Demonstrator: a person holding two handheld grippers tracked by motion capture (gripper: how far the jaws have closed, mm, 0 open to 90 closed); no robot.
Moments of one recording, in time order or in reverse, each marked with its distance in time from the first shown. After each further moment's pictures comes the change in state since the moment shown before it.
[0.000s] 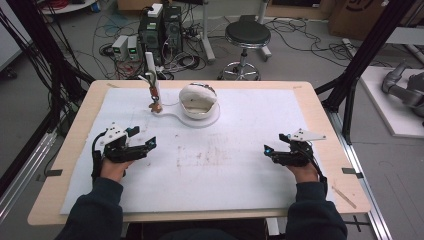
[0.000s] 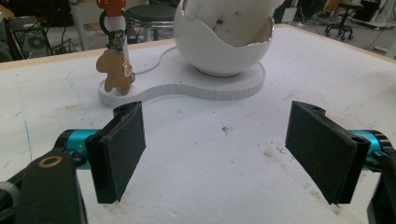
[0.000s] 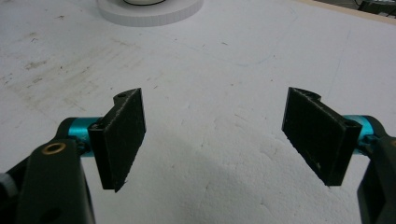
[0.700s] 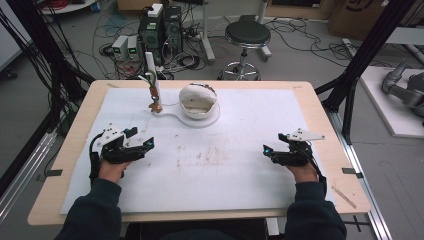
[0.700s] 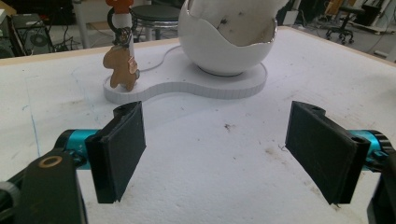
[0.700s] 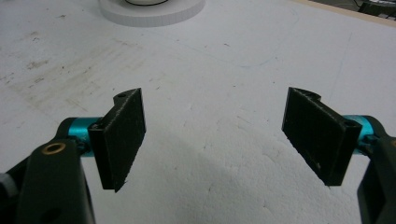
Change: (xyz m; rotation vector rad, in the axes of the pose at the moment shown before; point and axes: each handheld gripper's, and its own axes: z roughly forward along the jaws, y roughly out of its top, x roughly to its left) left arm 0.003 -0.003 -0.004 0.001 0.007 -0.017; right arm 0.002 0.002 0.001 0.003 0.000 -0.007
